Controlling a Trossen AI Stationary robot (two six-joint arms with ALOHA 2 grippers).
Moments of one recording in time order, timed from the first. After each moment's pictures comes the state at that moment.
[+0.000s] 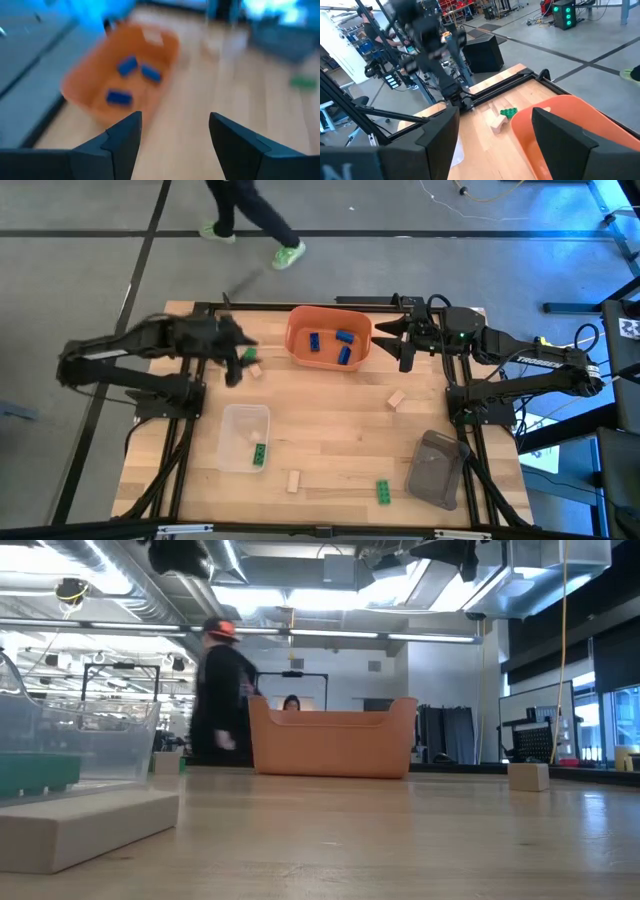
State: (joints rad) left arm 0.17 0.84 1.04 -0.70 -0.11 -0.10; right arm -0.19 0.93 0.93 -0.14 0.04 0.38
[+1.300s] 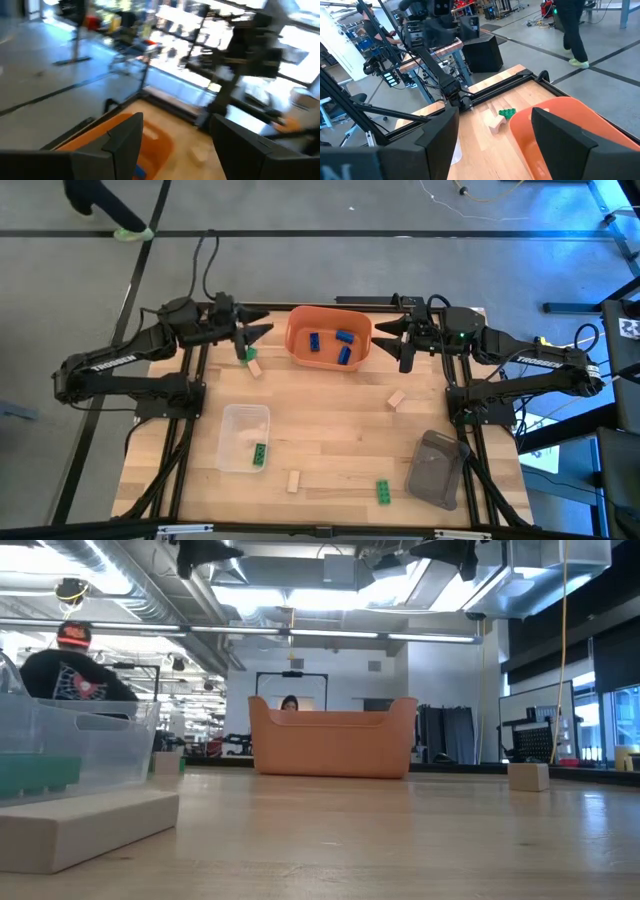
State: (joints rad) left arm 0.38 0.80 0.84 -0.05 0.01 -0.33; right arm -0.19 0.93 0.93 -0.14 0.03 0.36
